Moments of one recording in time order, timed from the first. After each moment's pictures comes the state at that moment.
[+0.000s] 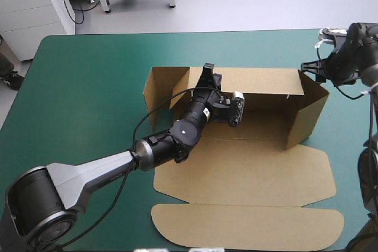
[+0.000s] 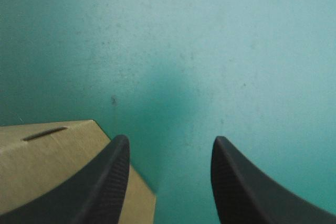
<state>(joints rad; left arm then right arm) -0.95 1.76 -1.29 1.75 0.48 -0.46 -0.09 1.78 -1.78 0.00 1.24 0.00</state>
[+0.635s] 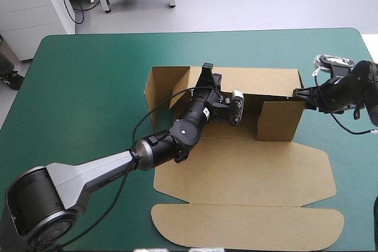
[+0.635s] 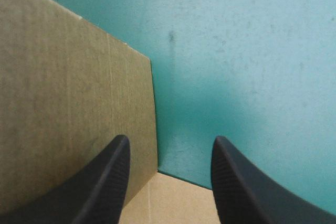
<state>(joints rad) -0.95 1.76 -1.29 1.75 0.48 -0.48 -0.11 1.53 -1.31 0.24 1.00 -0.13</state>
